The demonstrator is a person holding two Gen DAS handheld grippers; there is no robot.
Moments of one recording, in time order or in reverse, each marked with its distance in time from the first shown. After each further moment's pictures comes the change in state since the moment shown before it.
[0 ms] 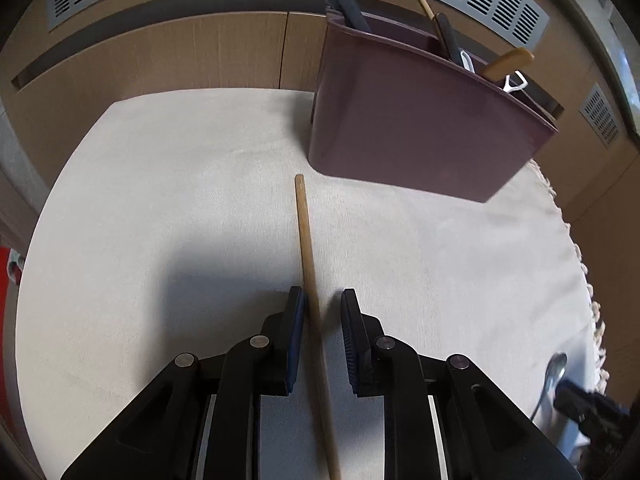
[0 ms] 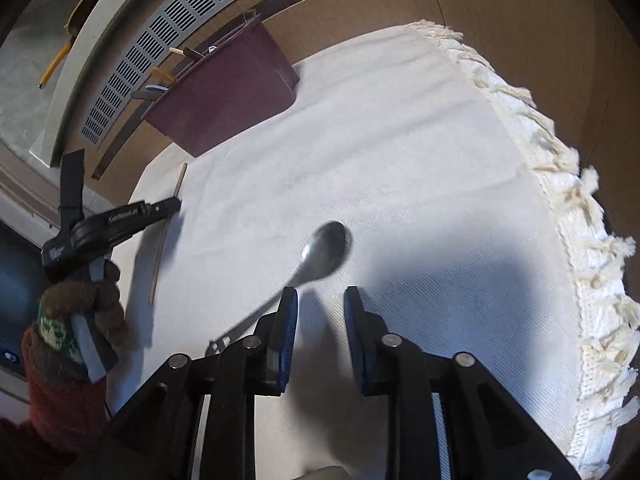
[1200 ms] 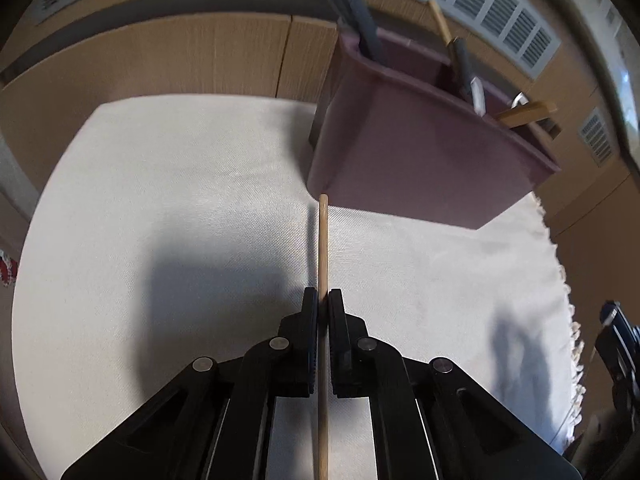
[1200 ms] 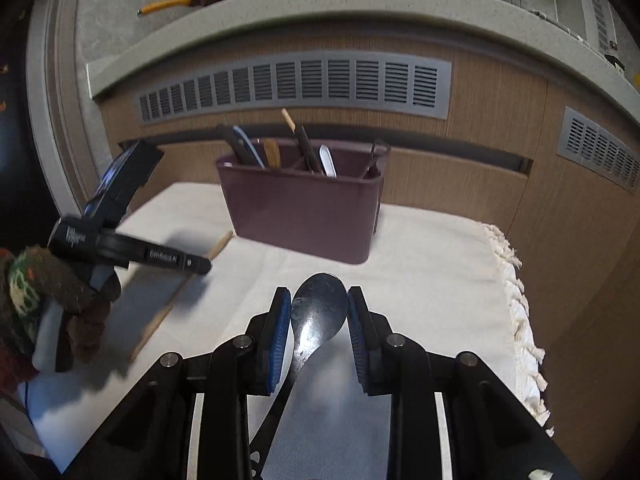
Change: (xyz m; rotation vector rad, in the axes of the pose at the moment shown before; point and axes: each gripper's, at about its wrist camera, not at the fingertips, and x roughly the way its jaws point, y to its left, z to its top) left arm -0.005 0.009 0.026 -0.045 -0.004 -0.069; right arm -0.022 0.106 0.050 -0.504 -0.333 -0.122
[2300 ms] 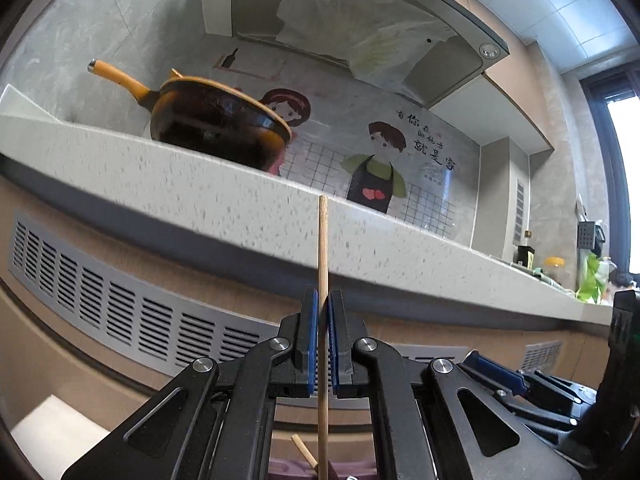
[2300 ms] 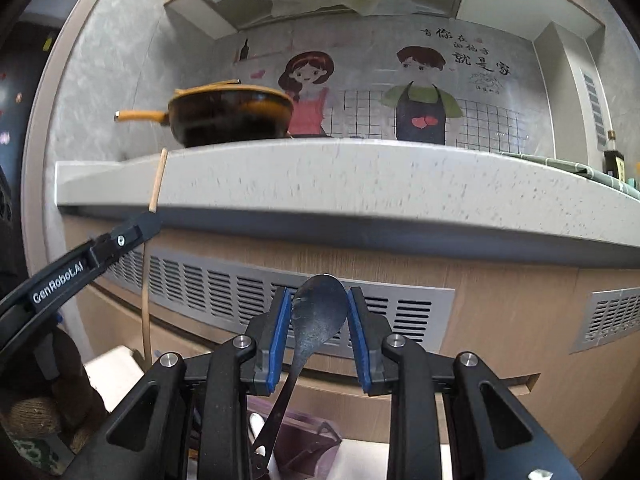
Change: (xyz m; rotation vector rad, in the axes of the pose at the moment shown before) left arm -0.068 -0.065 0.107 0.072 -1.078 -0.180; right arm 0.060 -0.044 0.155 -0.074 -0.477 -0.077
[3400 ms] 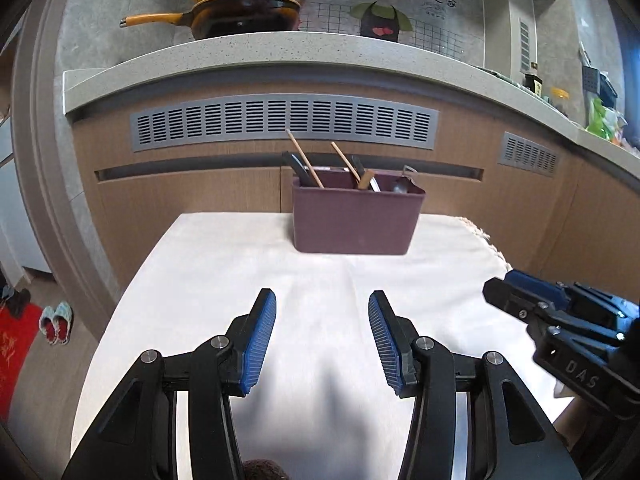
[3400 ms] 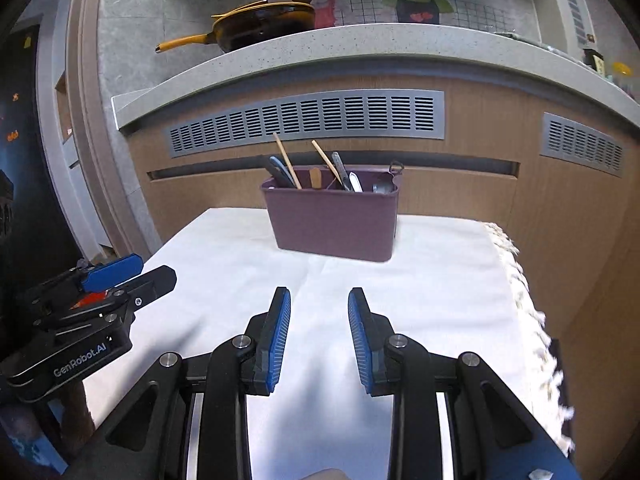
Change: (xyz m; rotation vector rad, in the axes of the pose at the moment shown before) left arm -0.256 -0.055 -0.055 0.194 0.609 0.222; right arm -0.202 0.065 -0.100 0.152 0.396 0.091
